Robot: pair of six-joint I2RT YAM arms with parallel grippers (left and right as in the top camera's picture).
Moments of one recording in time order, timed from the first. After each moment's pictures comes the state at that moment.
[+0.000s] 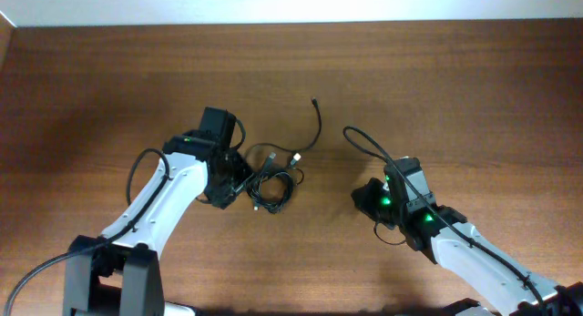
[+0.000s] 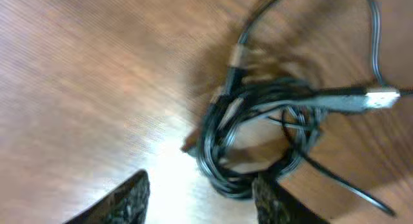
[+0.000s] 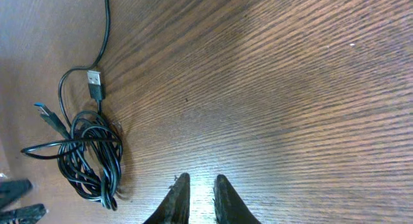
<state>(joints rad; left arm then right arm) -0.22 1.60 1.03 -0.87 0.18 -0.92 0.38 1.34 0.50 -0.08 -0.25 0.99</state>
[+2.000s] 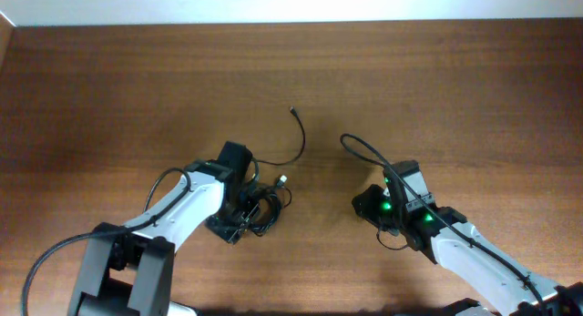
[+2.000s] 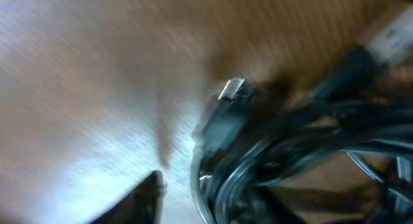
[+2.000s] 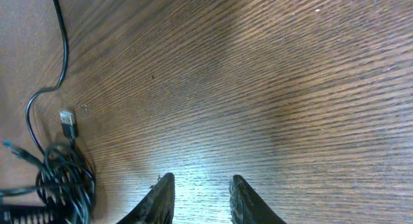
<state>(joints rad) -0.31 1.62 0.82 -0.80 0.14 -1.25 0.38 1.34 0.50 -0.17 -0.25 0.94</state>
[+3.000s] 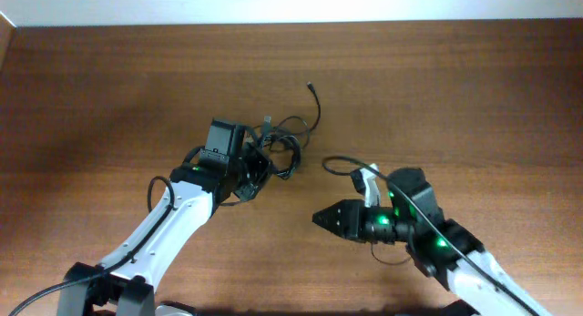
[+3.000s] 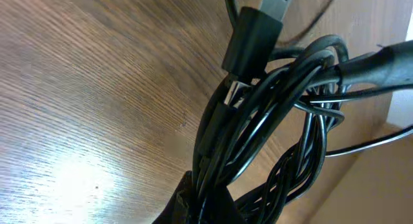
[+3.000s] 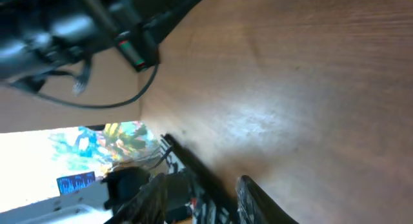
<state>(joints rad) -0.30 1.47 0.85 -0.38 0.33 -1.19 0.49 1.05 0.50 -0.14 -0.74 0.90</state>
